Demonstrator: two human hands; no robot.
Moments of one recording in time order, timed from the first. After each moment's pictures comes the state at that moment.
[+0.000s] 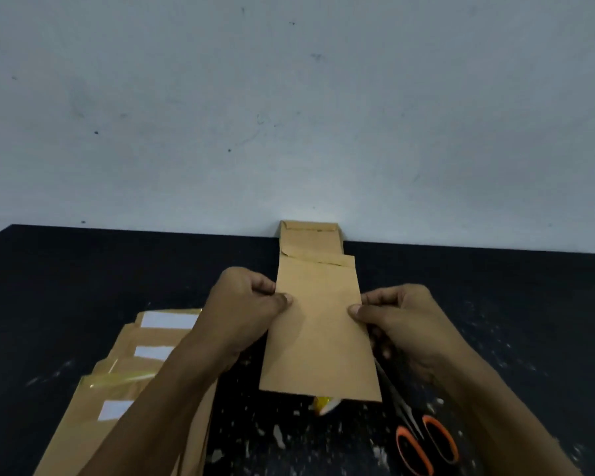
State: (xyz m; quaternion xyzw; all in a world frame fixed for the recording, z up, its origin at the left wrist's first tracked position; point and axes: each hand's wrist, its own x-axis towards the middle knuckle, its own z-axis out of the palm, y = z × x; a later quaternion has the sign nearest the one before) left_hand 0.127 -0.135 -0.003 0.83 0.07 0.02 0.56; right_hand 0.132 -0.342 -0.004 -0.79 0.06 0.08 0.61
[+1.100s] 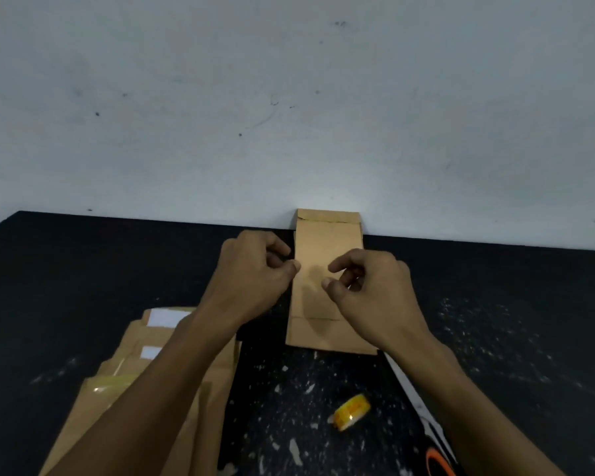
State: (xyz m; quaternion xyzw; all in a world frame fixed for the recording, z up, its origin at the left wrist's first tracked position) left_hand 0.179 -0.117 -0.005 0.91 -0.01 0.14 0.39; right_hand 0.182 -0.293 -0.020 -0.92 -0.07 -0.11 0.37
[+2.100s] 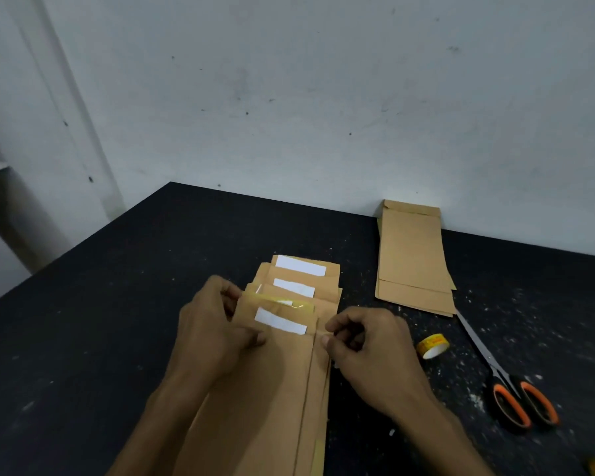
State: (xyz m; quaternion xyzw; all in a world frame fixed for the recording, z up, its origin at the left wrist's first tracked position) left_hand -0.007 -0.011 -0.032 0.86 0.25 0.10 0.43; right_hand 0.041 -0.211 -0.047 -0.90 -0.17 -0.01 0.41
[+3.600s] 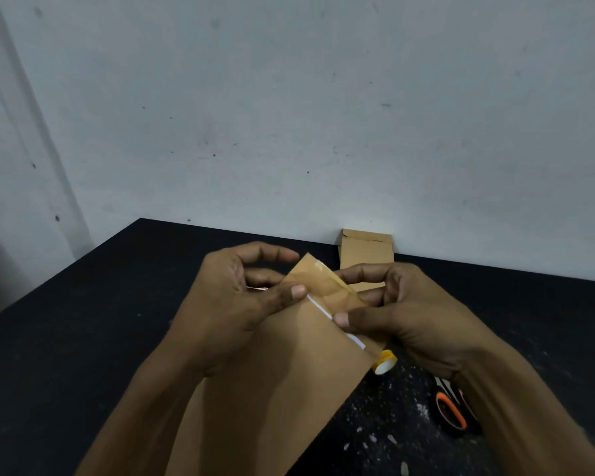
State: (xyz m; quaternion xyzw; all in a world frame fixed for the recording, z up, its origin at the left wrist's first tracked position) left_hand -0.008 -0.067 0.066 0.76 -0.03 0.12 0.64; right_hand 0.039 -0.269 0.080 -0.73 -0.16 0.22 0.63
